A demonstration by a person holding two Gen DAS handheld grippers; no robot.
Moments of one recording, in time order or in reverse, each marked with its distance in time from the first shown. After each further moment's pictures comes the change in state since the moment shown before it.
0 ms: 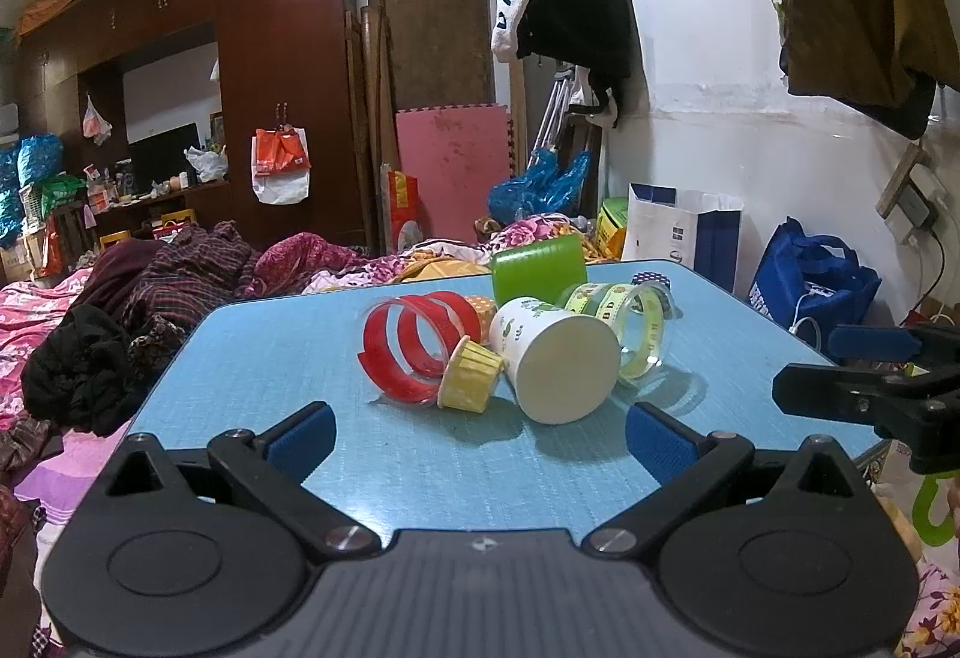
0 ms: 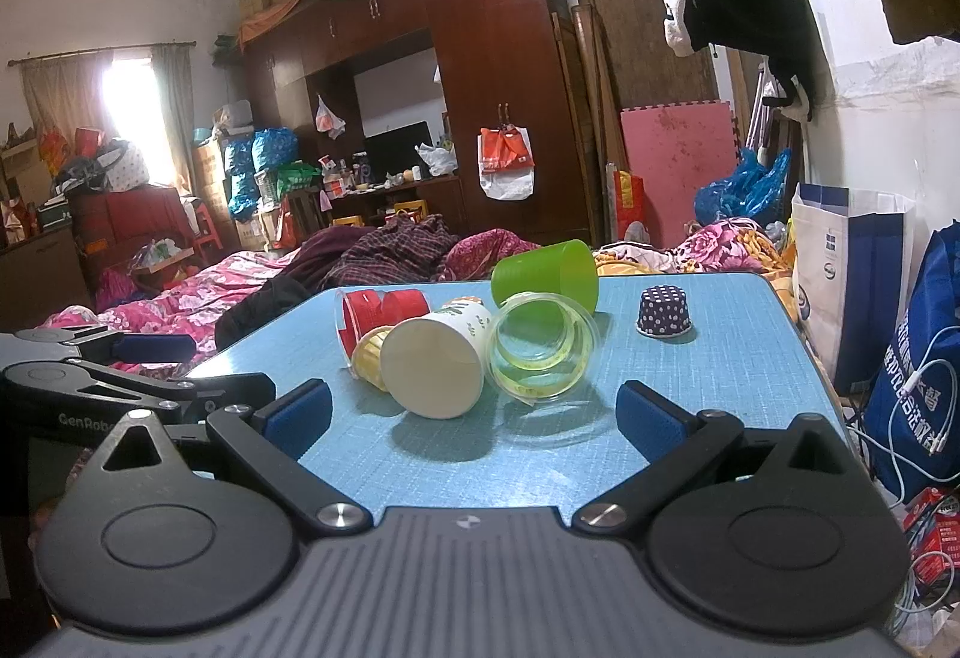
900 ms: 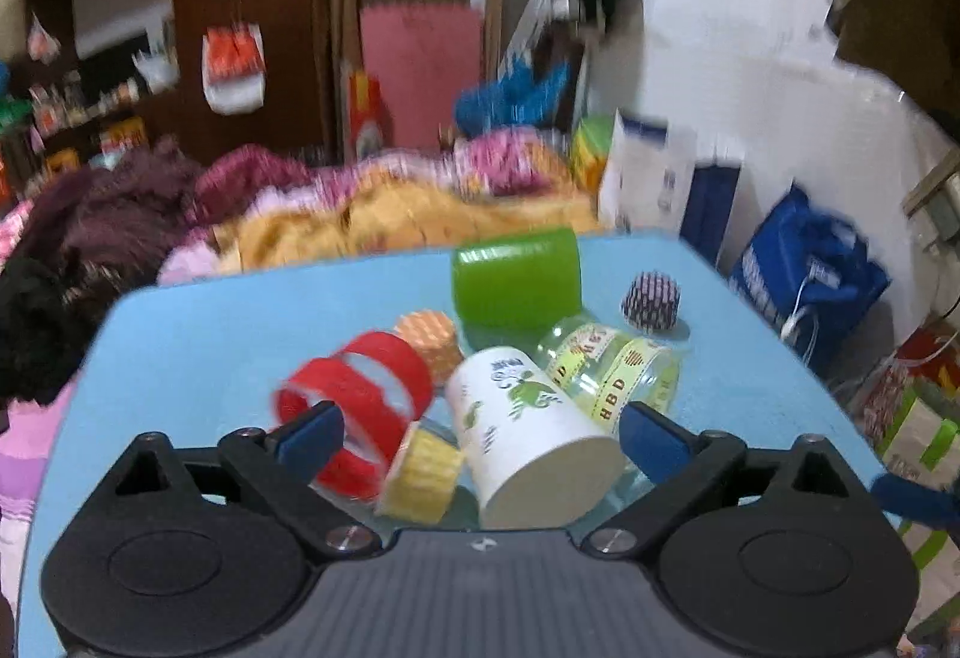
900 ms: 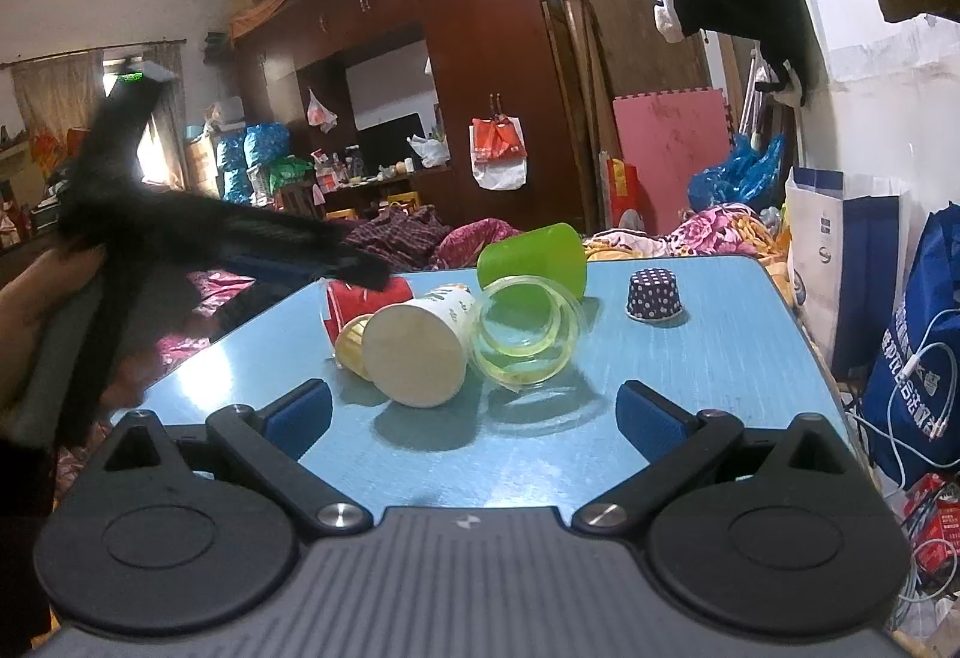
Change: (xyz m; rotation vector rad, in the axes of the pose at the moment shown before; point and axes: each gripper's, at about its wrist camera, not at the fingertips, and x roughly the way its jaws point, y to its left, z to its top) left arm 0.120 -0.002 0.085 -0.031 0.274 -0.091; right arm 0.004 -0.012 -0.006 0.025 0.021 -0.009
